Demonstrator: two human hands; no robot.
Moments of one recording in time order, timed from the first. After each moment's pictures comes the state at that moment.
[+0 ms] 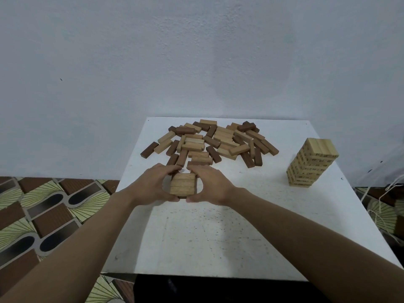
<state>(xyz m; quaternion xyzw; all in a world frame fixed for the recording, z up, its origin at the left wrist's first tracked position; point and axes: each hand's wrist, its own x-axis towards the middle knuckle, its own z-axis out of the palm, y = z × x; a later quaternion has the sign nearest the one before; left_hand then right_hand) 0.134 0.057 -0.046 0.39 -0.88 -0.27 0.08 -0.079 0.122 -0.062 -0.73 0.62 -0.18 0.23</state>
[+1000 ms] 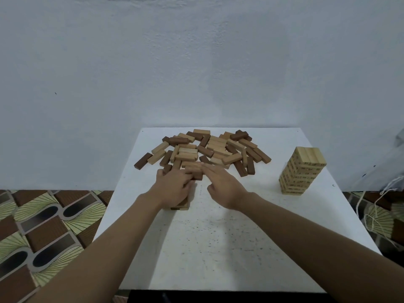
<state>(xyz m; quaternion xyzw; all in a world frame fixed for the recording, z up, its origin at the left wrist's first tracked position) 0.061 0.065 -0.030 0.40 -0.90 -0.14 0.02 -0.128 0.133 -0.051 -0.75 0.62 -0.20 0.14</state>
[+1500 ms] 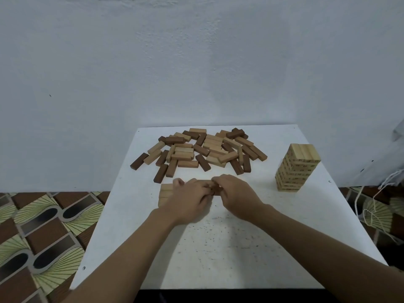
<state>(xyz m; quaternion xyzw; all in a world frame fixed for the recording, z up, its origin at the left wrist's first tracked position) 0.026 0.115 -0.038 0.33 -0.93 -0.17 0.02 -0.152 0.171 -0.061 -0.73 0.64 -0.23 0.10</state>
